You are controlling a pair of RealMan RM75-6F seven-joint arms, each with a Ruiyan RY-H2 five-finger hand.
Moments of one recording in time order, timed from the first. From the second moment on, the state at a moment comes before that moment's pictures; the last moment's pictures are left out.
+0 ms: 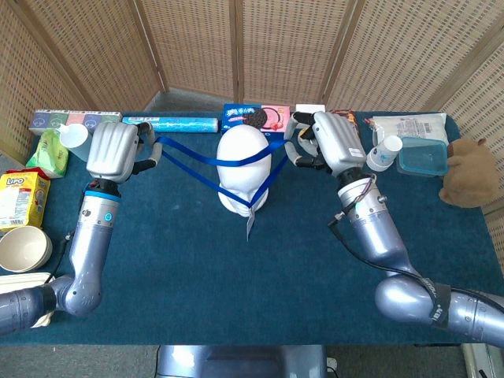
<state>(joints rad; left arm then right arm) -0.85 -1.27 -0.44 -1.75 0.84 1.27 0.56 0.98 -1.06 0.59 -1.92 -0.52 1.02 -0.24</state>
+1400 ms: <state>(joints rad) -0.95 -1.45 -0.42 -1.43 0.72 1.19 0.60 1.13 -1.18 0.48 -1.58 -0.34 0.96 -0.37</state>
